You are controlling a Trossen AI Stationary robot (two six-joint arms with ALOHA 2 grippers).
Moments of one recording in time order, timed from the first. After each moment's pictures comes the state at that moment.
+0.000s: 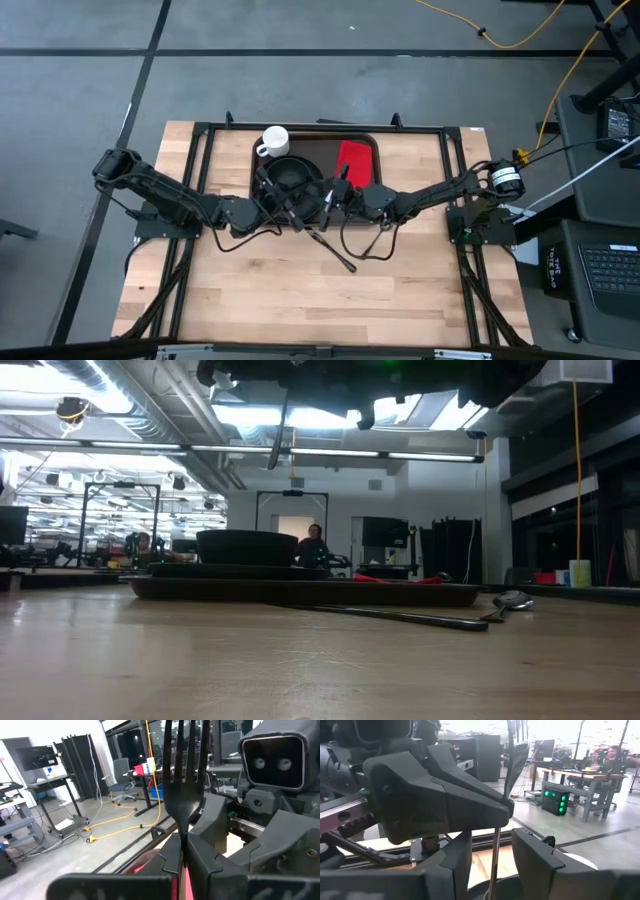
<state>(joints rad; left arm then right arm) -0.30 1.35 0.81 0.46 -1.01 0.07 0.11 1.73 0.97 0.84 0.45 -0.03</state>
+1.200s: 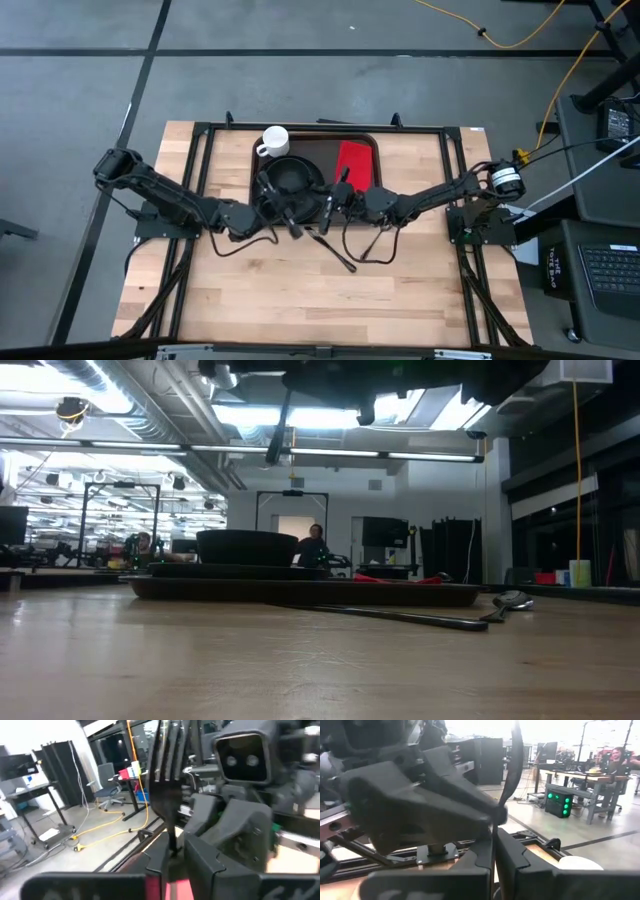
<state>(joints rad) -0.35 1.36 0.82 0.47 -0.98 0.12 0.12 1.73 0.98 0.86 0.46 -0.03</state>
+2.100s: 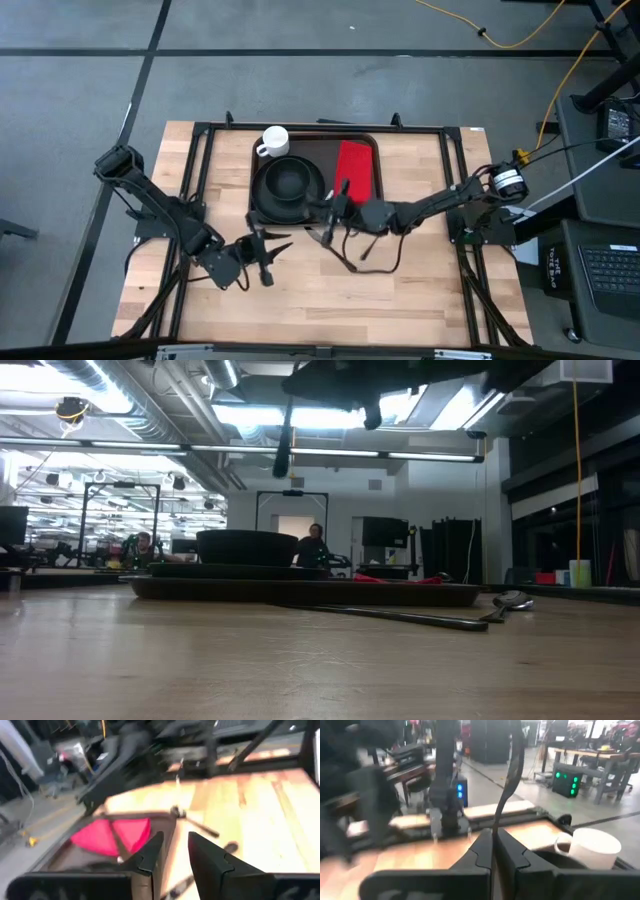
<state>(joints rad) -0.68 1.34 0.81 0.04 -1.03 -0.20 0.21 1.72 0.98 0.71 0.51 0.05</state>
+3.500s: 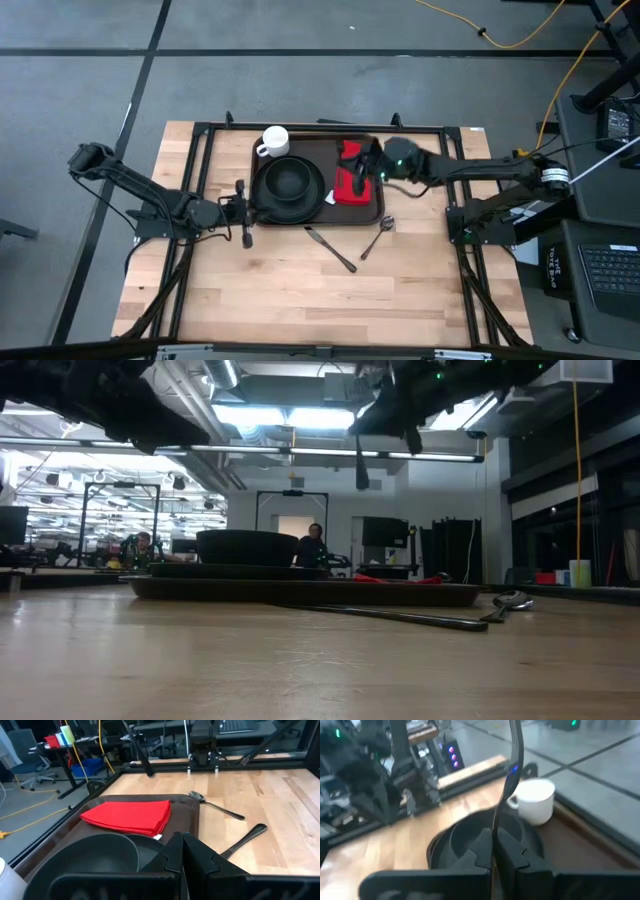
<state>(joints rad) -0.37 0.84 0.30 0.27 -0.63 -0.07 -0.19 1.34 0.90 0.14 0.08 0.28</state>
